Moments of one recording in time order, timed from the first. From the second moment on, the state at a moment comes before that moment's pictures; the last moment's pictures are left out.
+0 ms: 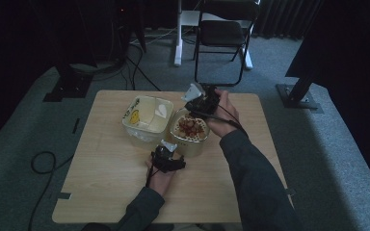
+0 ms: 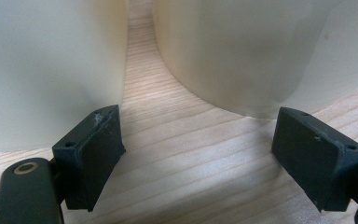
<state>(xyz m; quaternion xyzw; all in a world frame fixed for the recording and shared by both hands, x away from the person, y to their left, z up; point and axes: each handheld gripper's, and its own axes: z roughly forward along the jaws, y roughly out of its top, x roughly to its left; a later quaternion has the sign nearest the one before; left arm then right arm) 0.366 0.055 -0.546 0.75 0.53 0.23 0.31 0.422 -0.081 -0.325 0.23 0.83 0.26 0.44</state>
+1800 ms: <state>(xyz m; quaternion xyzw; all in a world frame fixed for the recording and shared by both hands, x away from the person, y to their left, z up) 0.365 0.055 -0.546 0.76 0.53 0.23 0.31 0.458 -0.010 -0.287 0.30 0.79 0.51 0.17</state>
